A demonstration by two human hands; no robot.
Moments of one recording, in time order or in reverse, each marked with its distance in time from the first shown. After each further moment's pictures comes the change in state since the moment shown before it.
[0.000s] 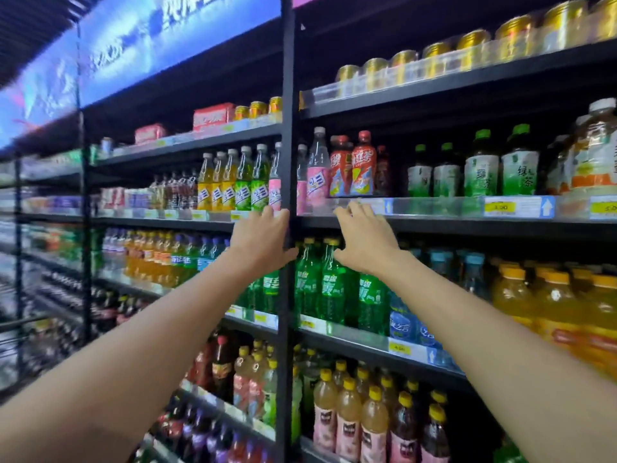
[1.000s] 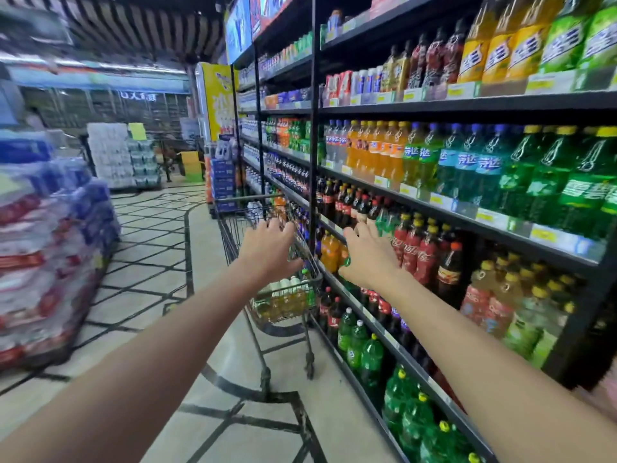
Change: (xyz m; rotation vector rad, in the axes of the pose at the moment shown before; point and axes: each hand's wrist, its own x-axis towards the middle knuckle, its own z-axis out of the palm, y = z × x) left_hand -0.300 -0.364 0.131 0.217 -0.451 -0.421; right_hand -0.023 -0.472 0.183 0.391 -0.389 -0.450
